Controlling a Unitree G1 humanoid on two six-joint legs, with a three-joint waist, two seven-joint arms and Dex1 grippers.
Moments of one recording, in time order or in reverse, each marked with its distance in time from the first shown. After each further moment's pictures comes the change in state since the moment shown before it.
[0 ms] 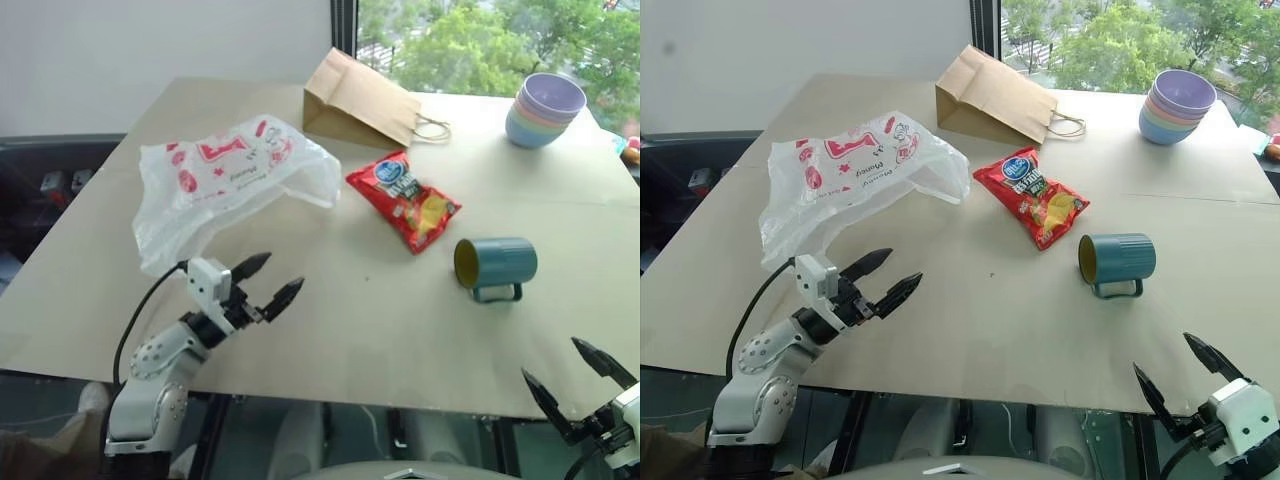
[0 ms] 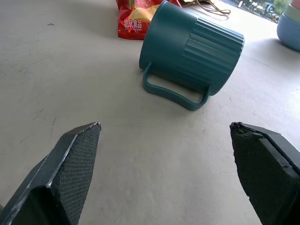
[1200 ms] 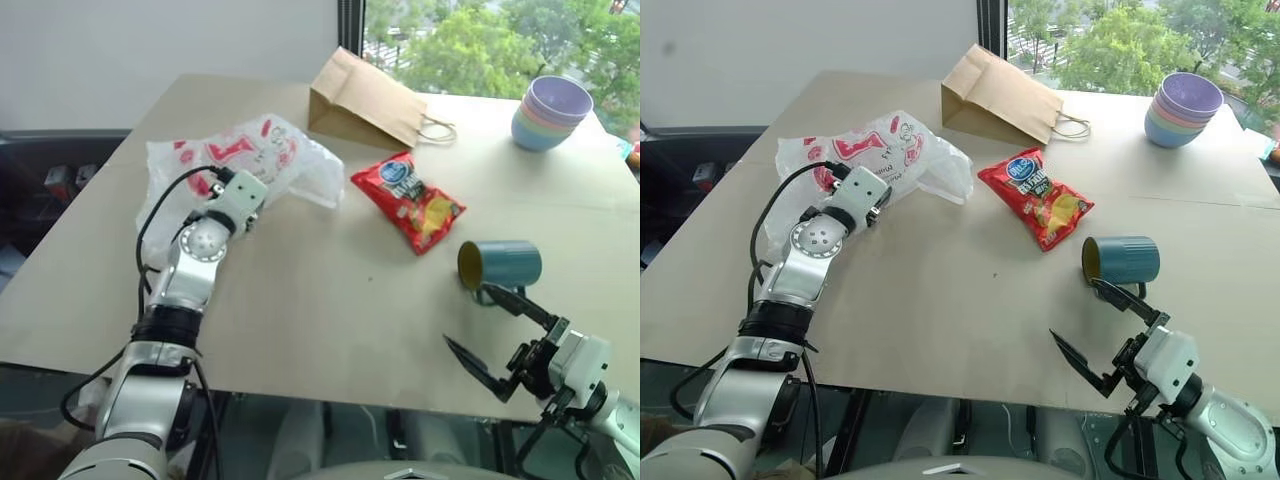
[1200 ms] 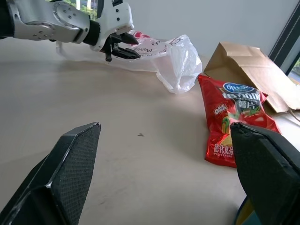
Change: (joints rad) left arm -0.624 0.096 -0.221 0.544 0.748 -0.083 0.443; right arm -0.245 -0.108 0.283 -0.236 0.000 0.132 -0.012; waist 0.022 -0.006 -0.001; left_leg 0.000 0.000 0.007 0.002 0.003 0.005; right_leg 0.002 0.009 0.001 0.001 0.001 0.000
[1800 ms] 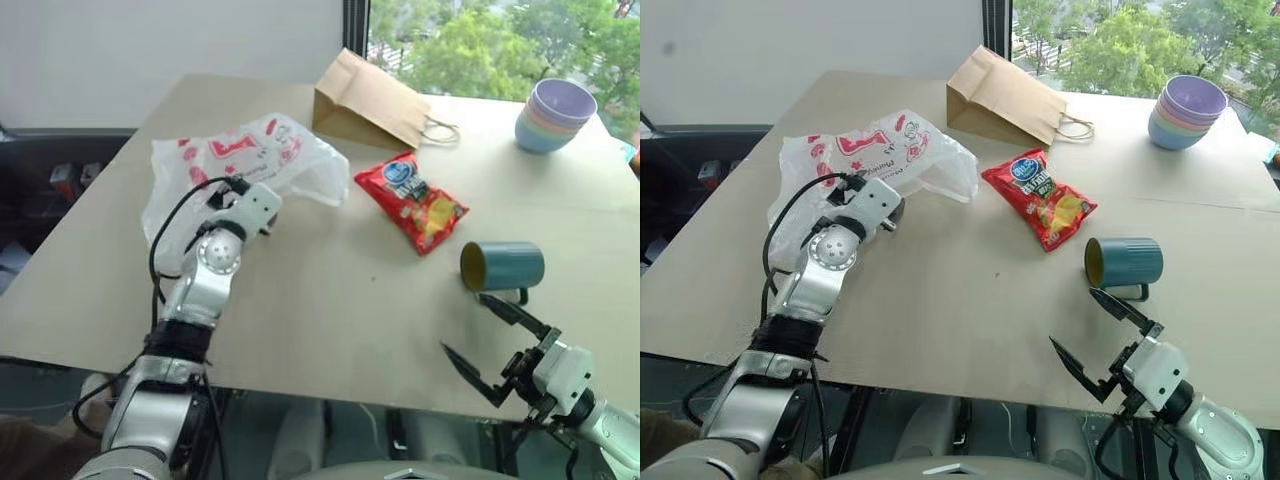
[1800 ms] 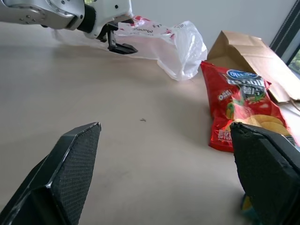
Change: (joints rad) left arm -0.045 -0.035 -0.040 0.068 0.137 0.076 0.143; right arm 0.000 0.035 0.040 0.090 -0.106 -0.082 -0.041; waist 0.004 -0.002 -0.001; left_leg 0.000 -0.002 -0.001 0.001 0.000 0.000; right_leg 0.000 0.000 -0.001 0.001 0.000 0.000
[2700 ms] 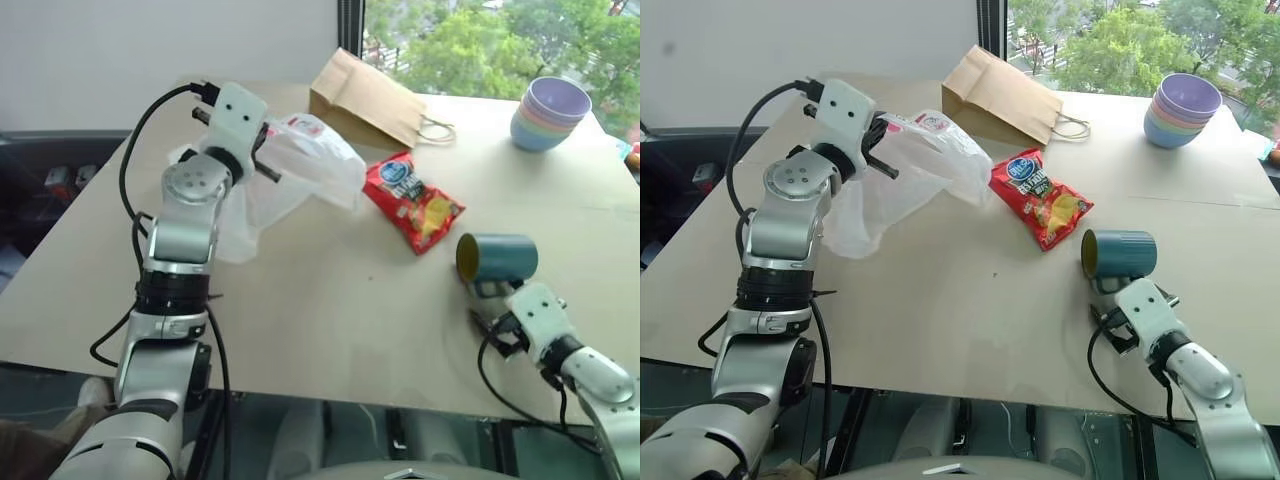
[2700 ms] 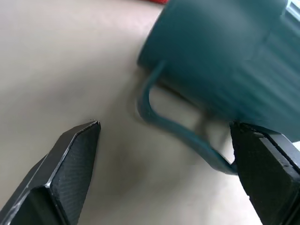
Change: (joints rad) left arm -0.230 -0.019 0.122 -0.303 -0.297 0.344 -0.220; right arm -0.295 -0.189 -0.006 -0.072 -0.284 0.862 -0.226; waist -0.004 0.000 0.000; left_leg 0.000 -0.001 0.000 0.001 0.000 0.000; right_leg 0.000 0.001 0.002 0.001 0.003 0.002
